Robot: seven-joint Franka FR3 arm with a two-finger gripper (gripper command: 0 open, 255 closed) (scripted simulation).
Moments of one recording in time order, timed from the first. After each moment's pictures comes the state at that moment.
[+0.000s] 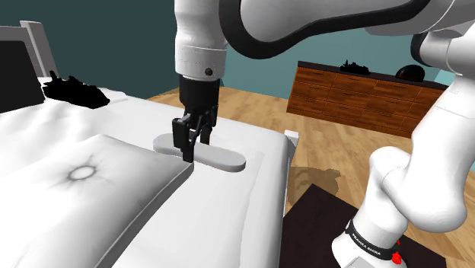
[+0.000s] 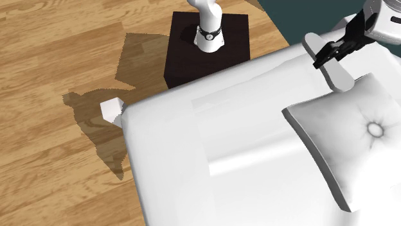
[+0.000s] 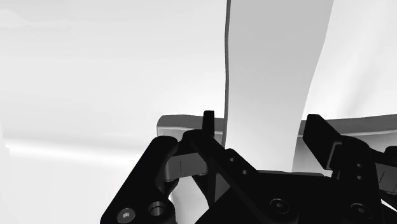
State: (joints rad) arm 0.54 -0.10 0.20 -1.91 0.04 1.83 0.32
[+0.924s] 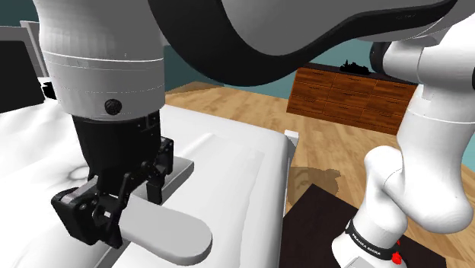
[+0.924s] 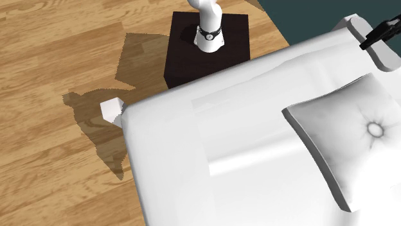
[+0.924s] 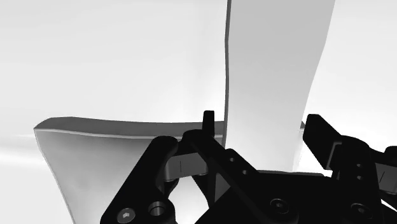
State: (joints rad) arm 0.72 0.17 0.36 -1.61 -0.05 1.78 0.67
